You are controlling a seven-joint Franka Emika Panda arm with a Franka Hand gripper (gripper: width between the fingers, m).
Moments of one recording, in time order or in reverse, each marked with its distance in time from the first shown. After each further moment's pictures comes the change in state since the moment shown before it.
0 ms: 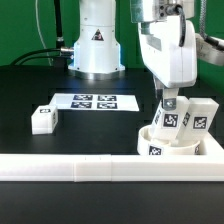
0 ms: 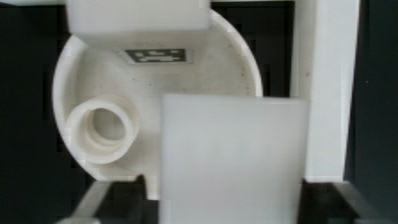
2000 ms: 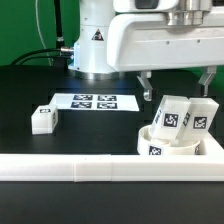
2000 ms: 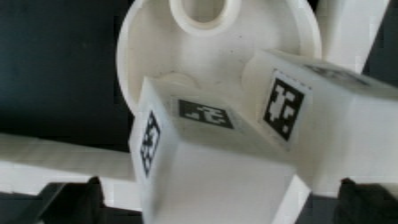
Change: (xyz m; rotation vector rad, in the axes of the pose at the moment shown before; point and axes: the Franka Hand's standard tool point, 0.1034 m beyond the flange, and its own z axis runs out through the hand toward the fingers) arm -0.021 0.002 -0.006 -0.075 0.037 -1.850
